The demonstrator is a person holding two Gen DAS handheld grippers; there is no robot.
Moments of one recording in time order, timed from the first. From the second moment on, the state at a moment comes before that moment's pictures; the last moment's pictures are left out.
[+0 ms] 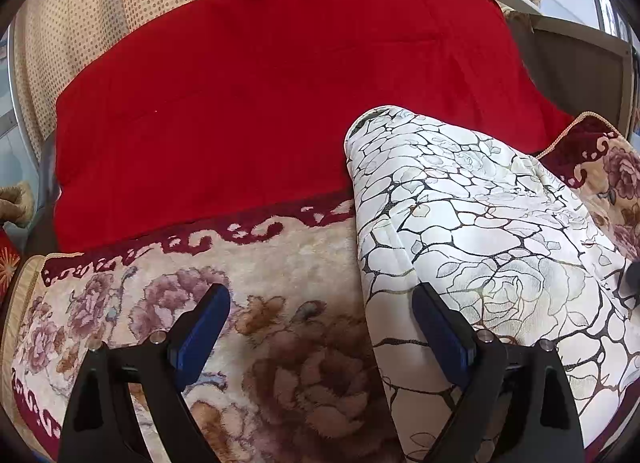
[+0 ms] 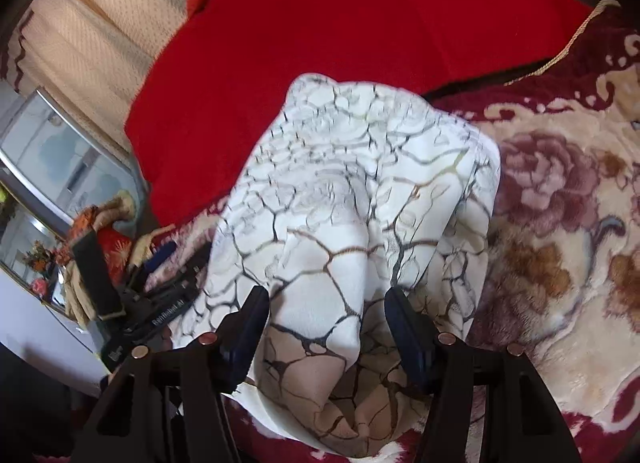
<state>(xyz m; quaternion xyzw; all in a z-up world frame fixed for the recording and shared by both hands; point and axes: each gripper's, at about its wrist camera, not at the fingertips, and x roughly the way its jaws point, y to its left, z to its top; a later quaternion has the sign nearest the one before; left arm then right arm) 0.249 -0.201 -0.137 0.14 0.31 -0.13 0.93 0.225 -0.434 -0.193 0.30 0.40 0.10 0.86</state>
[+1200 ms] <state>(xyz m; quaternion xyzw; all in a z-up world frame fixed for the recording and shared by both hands) 0.303 -0.166 -0.160 -0.09 0.51 -0.33 0.79 0.239 -0.499 -0.250 0.43 0.40 0.08 0.80</state>
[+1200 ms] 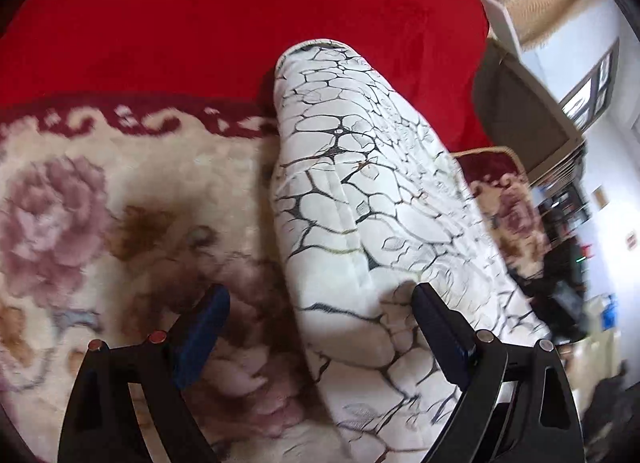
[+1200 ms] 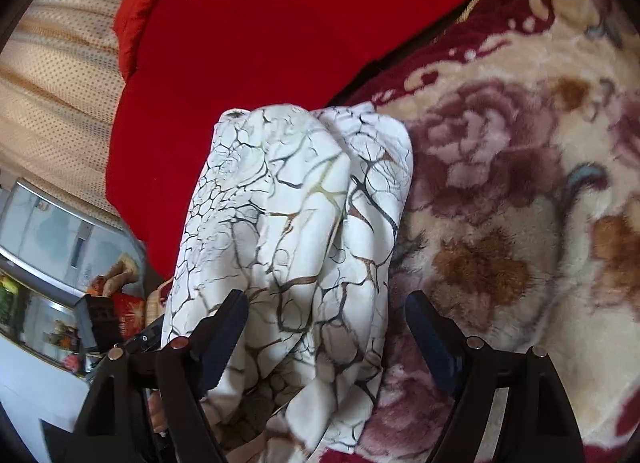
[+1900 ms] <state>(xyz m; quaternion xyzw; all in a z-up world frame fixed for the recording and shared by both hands) 0.321 -0.217 -0.185 -0.17 0.53 -0.41 0.72 0.309 -0.472 -0.279 0.45 0.37 0.17 0.79</state>
